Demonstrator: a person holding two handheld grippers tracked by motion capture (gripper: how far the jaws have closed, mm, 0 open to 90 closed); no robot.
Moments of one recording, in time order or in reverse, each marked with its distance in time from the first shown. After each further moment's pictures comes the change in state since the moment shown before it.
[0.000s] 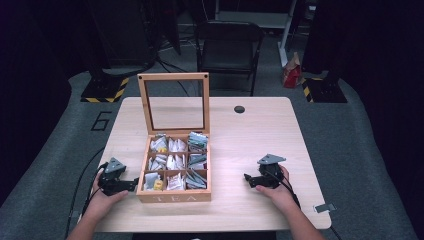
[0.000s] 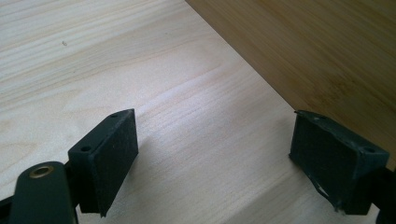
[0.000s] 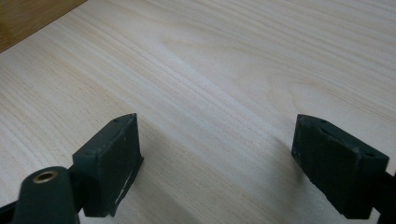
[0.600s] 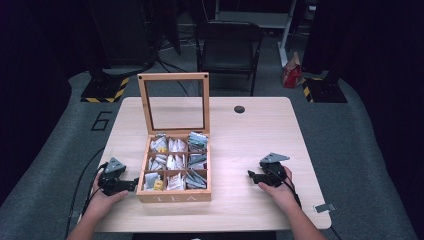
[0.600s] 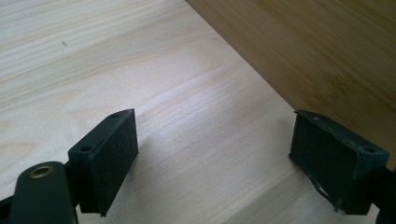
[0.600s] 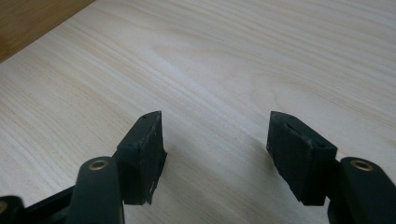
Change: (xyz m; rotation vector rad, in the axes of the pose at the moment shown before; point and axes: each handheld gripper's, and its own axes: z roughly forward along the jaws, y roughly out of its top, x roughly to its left) left arm 0.000 0.000 0.000 0.000 0.000 0.000; right arm -0.006 0.002 -0.008 -0.007 -0.014 0.029
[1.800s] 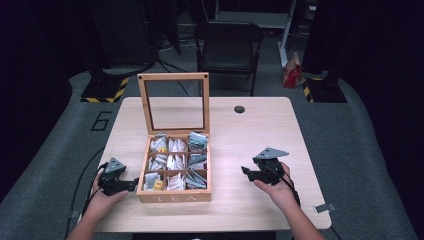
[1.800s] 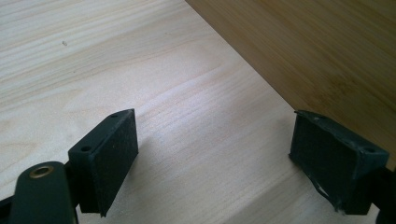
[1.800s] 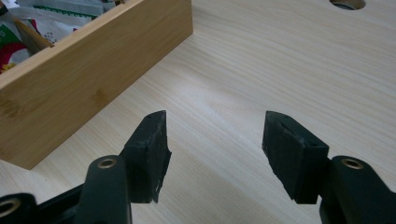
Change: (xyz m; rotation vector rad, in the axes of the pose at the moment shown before) left arm 0.000 0.000 0.000 -0.001 0.001 0.000; right arm 0.034 0.042 -0.040 -0.055 0.055 -0.031
